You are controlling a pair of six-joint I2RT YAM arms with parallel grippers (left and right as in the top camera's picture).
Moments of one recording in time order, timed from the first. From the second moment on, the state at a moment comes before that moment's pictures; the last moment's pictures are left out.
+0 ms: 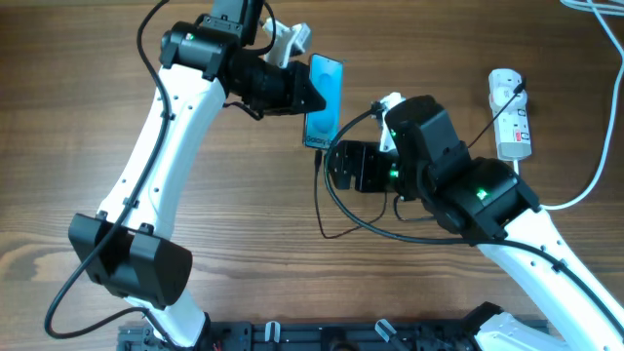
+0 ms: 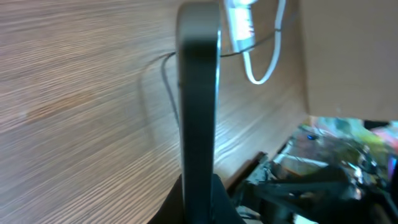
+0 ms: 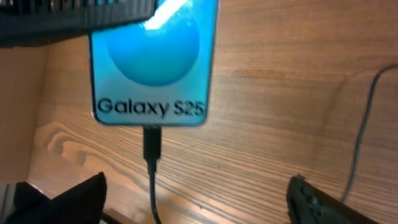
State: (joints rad) left arm -0.31 1.85 1.88 -1.23 0.70 -0.18; right arm 0.61 1.26 1.24 -0.84 -0.17 0.64
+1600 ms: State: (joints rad) left arm -0.31 2.22 1.65 -0.96 0.56 -0.23; right arm 0.61 1.33 1.24 -0.96 -0.25 0.65
